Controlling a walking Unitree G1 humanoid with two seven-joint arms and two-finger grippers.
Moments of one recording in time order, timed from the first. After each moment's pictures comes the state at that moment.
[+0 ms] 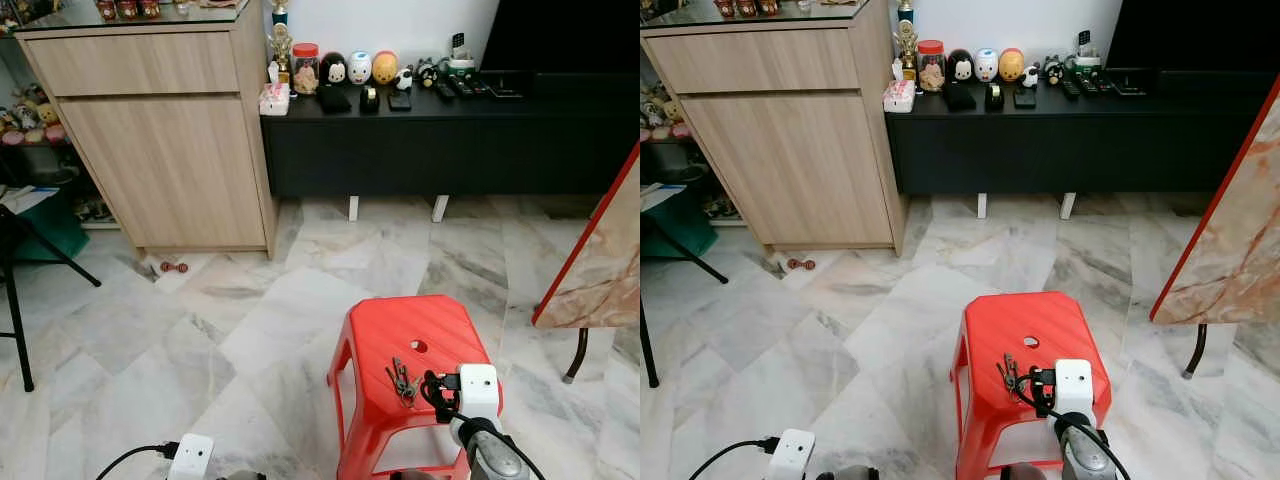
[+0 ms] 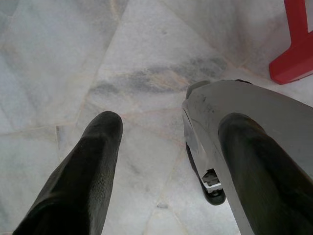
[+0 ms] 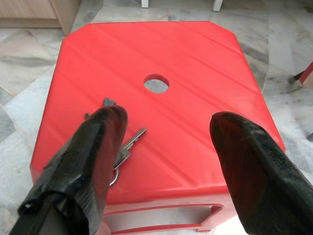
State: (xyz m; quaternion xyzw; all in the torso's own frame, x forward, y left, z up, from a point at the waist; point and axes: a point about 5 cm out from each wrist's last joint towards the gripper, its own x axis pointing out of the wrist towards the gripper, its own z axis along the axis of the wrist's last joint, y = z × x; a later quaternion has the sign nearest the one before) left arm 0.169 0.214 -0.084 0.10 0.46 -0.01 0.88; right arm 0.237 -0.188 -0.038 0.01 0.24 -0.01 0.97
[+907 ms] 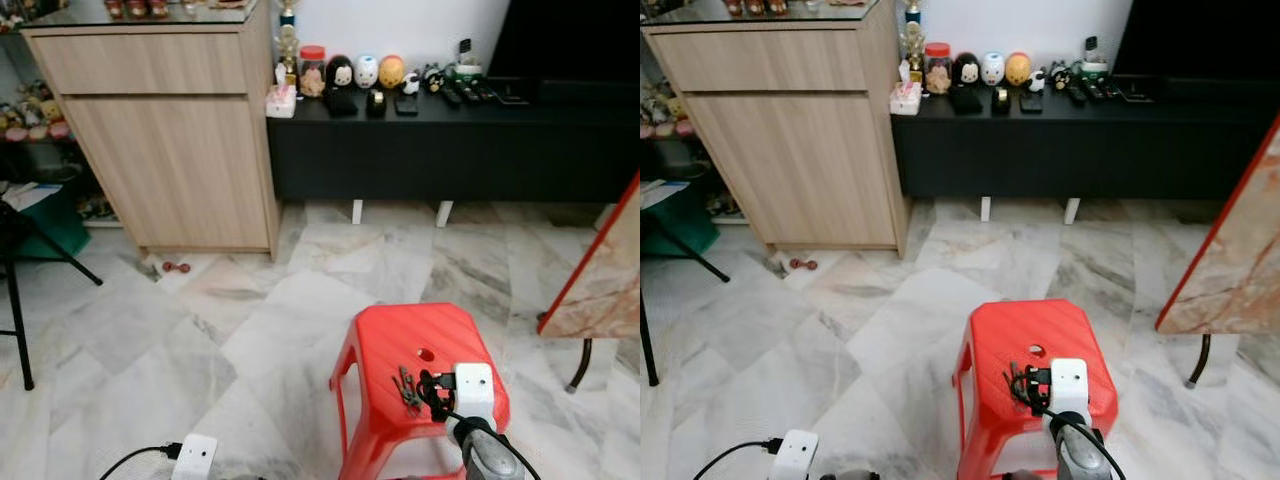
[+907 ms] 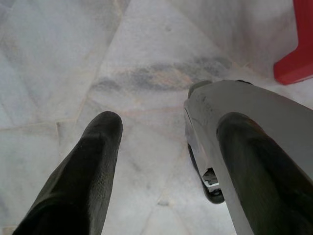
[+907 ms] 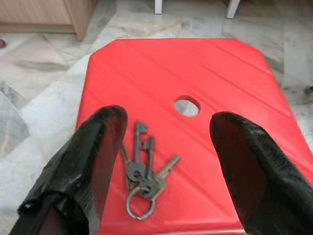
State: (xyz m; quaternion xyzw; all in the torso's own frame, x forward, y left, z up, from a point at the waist) left arm 0.171 0.203 -0.086 0.10 0.47 -0.01 0.88; right arm 0.240 -0.177 -0.037 0.02 0.23 0.01 0.97
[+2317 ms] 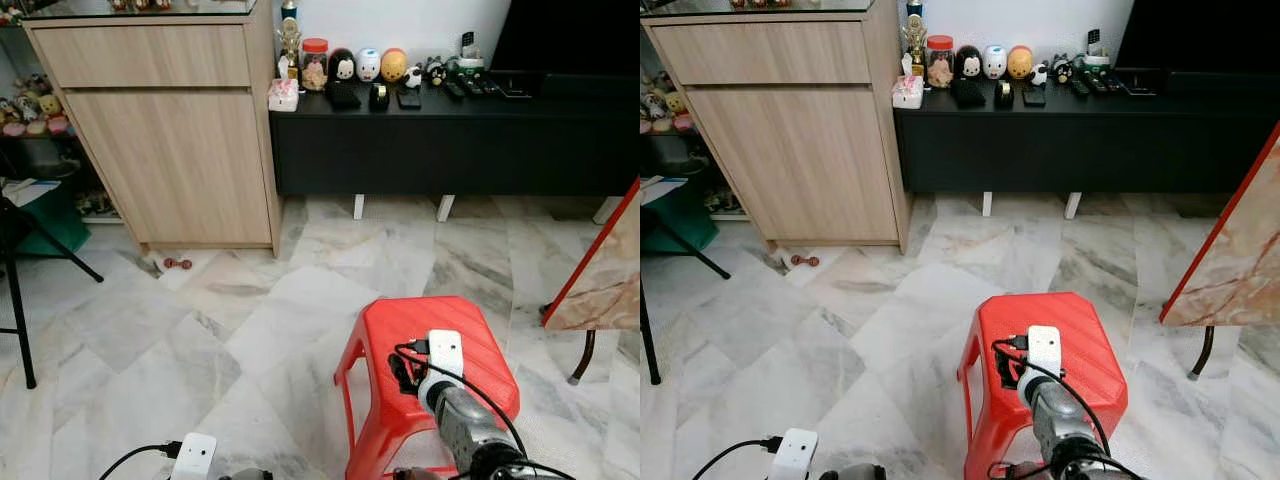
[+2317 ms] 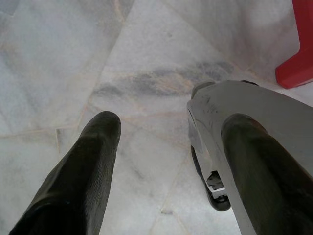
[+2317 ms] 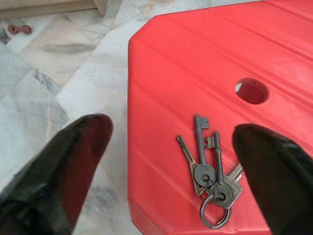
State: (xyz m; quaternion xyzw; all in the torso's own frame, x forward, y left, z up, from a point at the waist) left arm 0.167 0.207 -0.086 0.10 0.45 -0.01 0.89; right arm 0.283 -0.153 -0.021 0.09 0.33 0.02 0.94
